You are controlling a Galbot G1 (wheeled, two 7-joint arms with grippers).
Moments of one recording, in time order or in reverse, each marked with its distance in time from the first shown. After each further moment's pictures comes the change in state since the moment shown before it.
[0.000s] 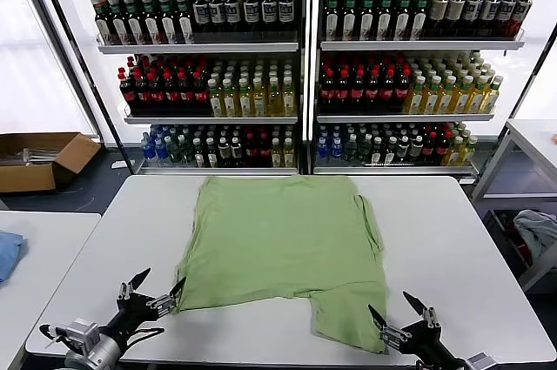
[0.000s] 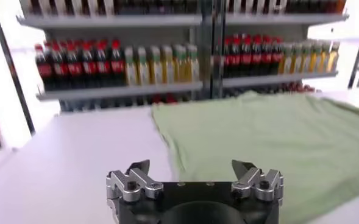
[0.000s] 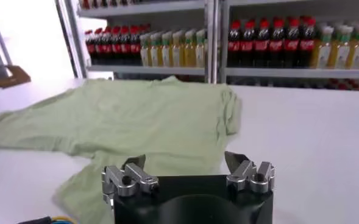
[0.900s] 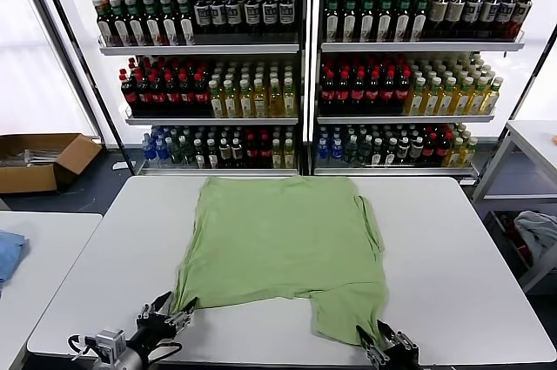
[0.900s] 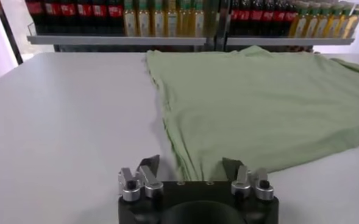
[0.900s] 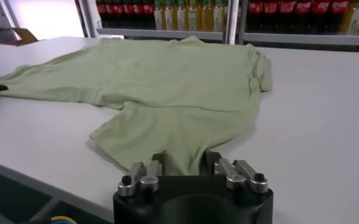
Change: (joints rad) left arm 0.015 -0.014 0.105 0.017 -0.020 0.081 -0.112; right arm -0.003 0.028 -0.108 -0.037 -0.067 -0.014 0.043
